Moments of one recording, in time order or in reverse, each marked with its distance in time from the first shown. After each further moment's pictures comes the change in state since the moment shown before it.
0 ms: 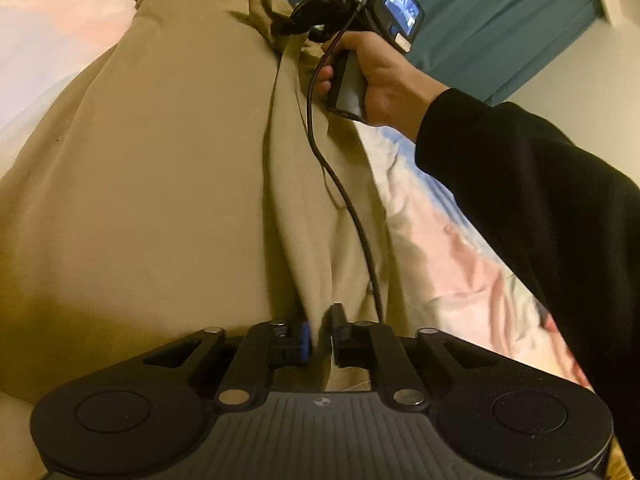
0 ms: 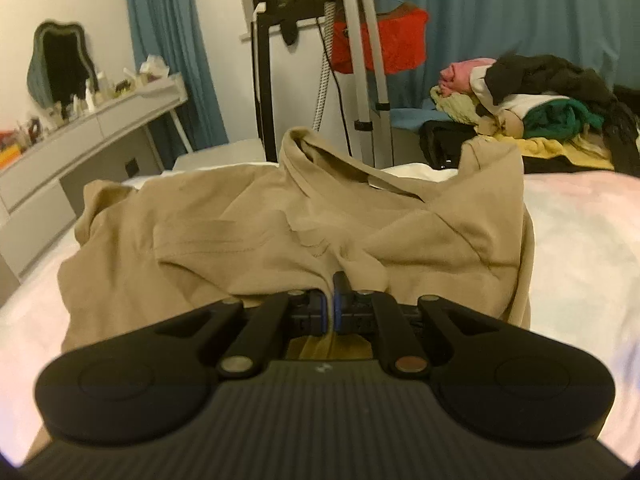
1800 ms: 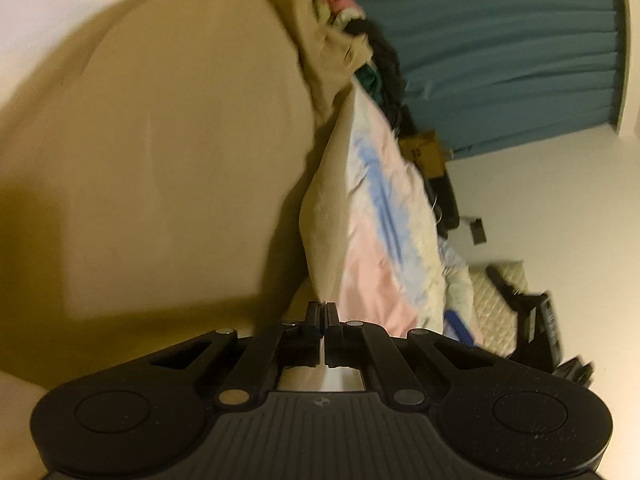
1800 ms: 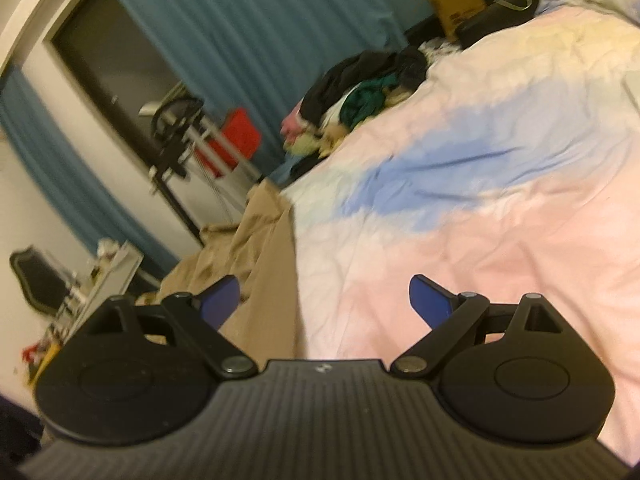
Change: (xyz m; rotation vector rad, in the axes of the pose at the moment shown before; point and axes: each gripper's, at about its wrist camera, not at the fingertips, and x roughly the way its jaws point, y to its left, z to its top) left arm -0.001 0.036 0.032 -0.368 0.083 -0.235; right arm -0.356 -0.101 -0.158 0.606 -0.182 -0.102
